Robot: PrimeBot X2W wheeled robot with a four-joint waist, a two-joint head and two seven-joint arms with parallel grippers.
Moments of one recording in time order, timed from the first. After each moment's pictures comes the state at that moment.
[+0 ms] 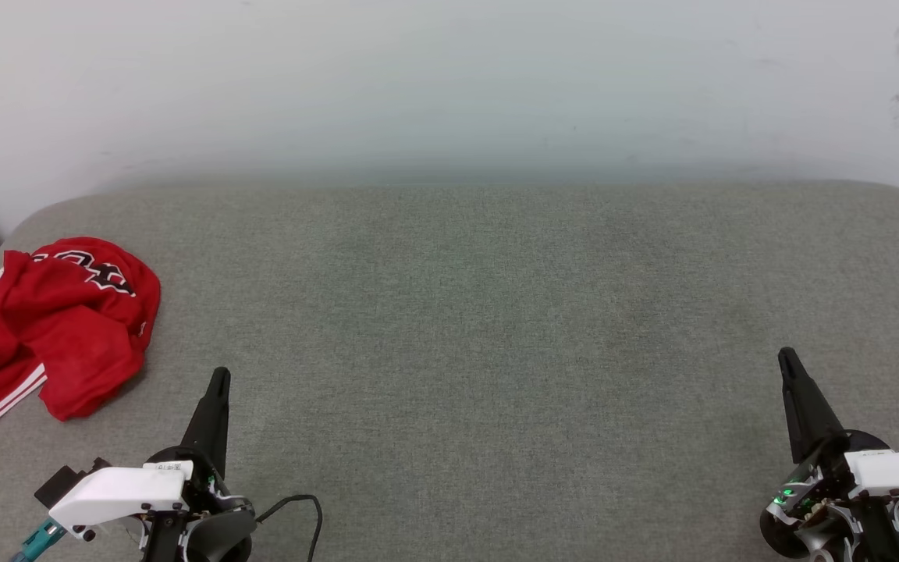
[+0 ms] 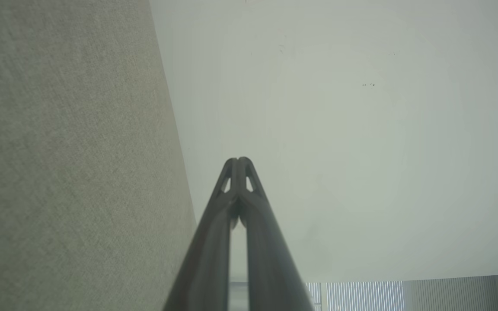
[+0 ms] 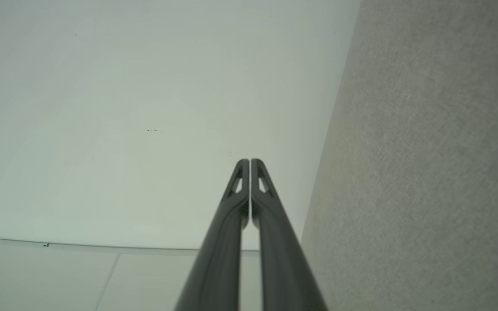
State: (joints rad) left arm -0.11 0.05 0.11 0.25 -1.61 -0.13 0.11; right arm -0.10 -0.05 -0.11 0.25 1.61 0.13 0.11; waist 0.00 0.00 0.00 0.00
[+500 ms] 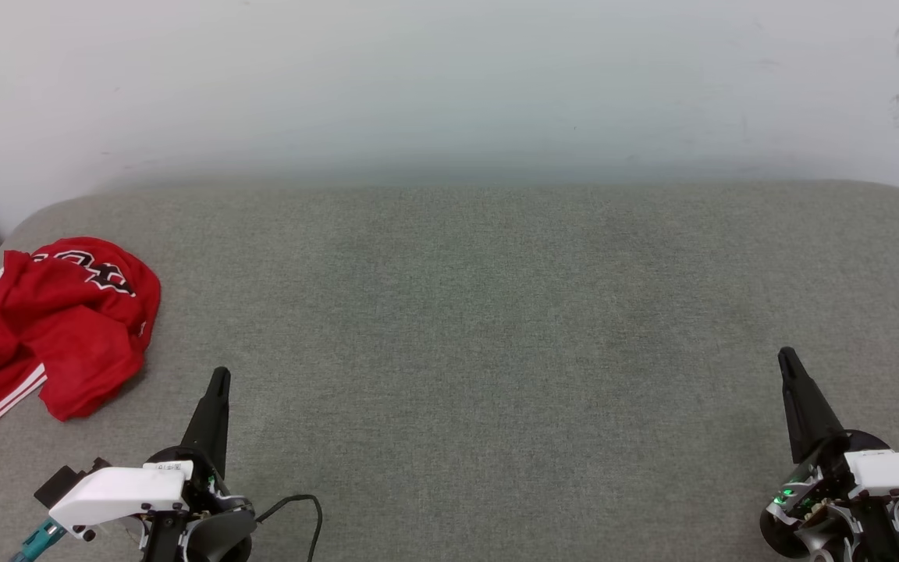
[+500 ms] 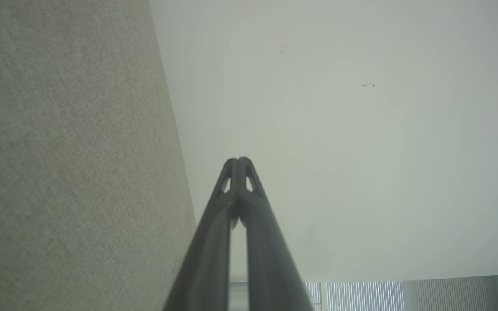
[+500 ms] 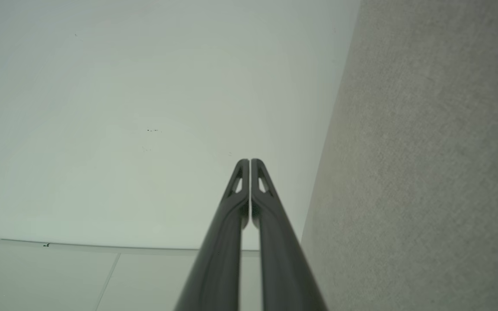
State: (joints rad) left arm -0.11 0.05 0.11 0.25 -1.61 -0.13 0.11; right arm -0.10 -0.05 -0.11 0.25 1.61 0.13 0.11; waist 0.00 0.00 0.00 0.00
